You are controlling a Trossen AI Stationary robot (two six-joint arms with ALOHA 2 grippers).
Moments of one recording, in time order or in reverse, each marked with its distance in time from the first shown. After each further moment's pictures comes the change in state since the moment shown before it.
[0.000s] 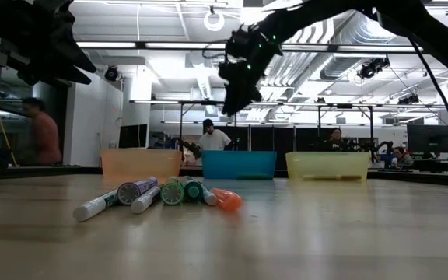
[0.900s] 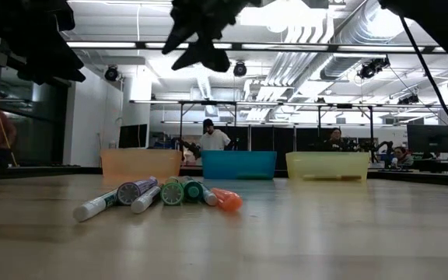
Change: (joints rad) left arm 0.000 0.000 0.000 -0.003 0.261 0.225; right arm 0.447 0.000 0.102 -0.035 -0.117 0.527
